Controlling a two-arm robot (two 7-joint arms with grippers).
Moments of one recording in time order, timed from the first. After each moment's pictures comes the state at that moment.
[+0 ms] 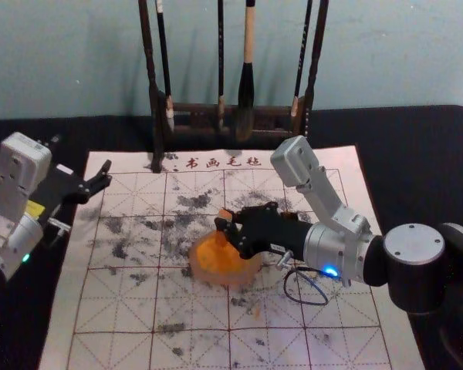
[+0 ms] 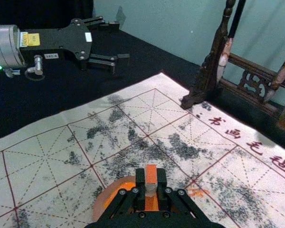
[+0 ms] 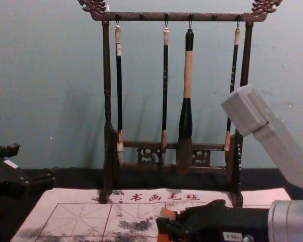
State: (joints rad) left arm -0.20 0.60 0.45 -1.41 -0.25 -0.12 0.03; right arm 0.30 0.37 -0.57 -1.46 0.29 0.27 0.46
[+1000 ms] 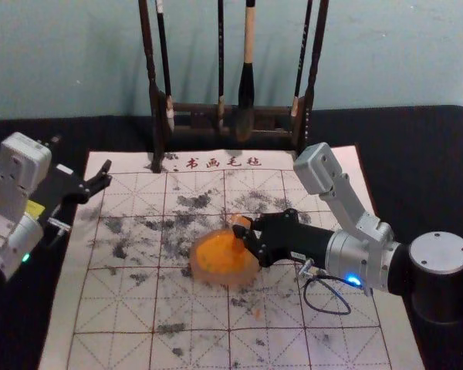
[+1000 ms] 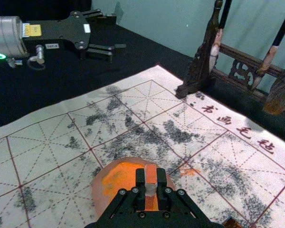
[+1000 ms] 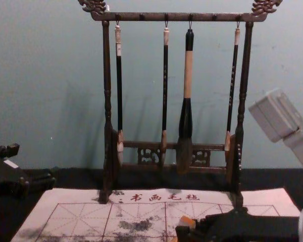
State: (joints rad) left arm -0.20 0.60 0.45 -1.41 -0.25 -0.12 0.03; right arm 0.24 0.43 -0.54 -1.52 0.31 0.27 0.48
